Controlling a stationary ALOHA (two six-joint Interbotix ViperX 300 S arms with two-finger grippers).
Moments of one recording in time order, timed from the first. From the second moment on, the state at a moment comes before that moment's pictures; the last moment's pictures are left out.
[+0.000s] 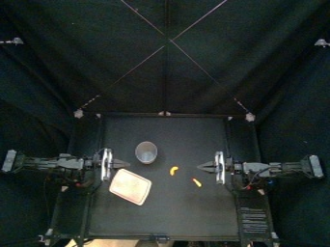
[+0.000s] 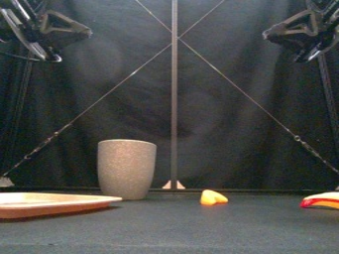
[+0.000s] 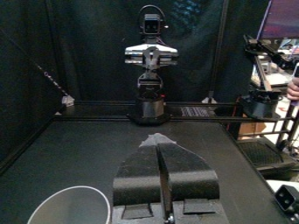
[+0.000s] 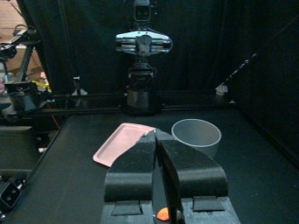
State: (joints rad) left arm 0.00 -0.96 1.19 0.00 -0.29 0.00; right arm 0.00 -0.97 1.17 0.00 -0.30 0.00
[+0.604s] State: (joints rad) left arm 0.07 -0.96 1.15 0.00 -0.11 0.00; right arm -0.15 -0.66 1.11 0.01 -0.22 0.03
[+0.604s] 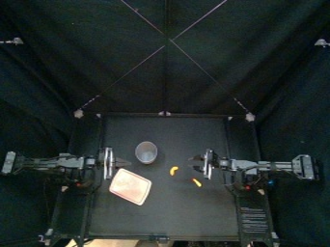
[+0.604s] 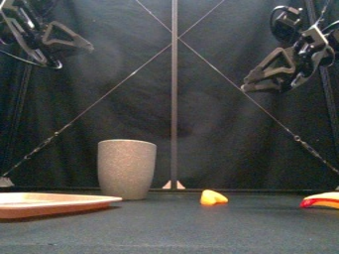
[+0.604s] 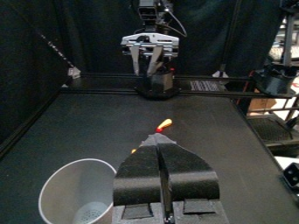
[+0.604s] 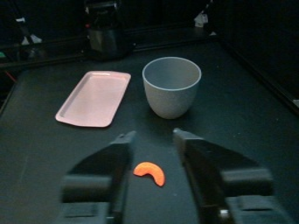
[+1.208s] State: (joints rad) left arm 0.12 -0.96 1.15 0.00 -0.12 0.01; right arm -0.14 -0.21 0.85 -0.19 -0.09 0.03
